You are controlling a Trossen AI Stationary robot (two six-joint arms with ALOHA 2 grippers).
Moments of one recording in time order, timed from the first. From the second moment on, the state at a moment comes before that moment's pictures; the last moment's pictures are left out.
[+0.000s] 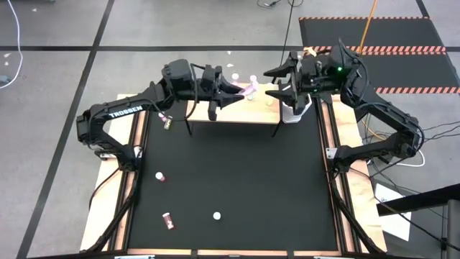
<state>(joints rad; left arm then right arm) 0.36 1.50 1.48 0.09 0.47 -0.14 -0.48 1.20 1.48 -0.23 -0.55 -0.05</state>
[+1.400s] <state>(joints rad) 0.34 1.51 1.48 0.13 0.55 -0.11 -0.40 1.29 1.48 -0.11 -0.55 0.01</state>
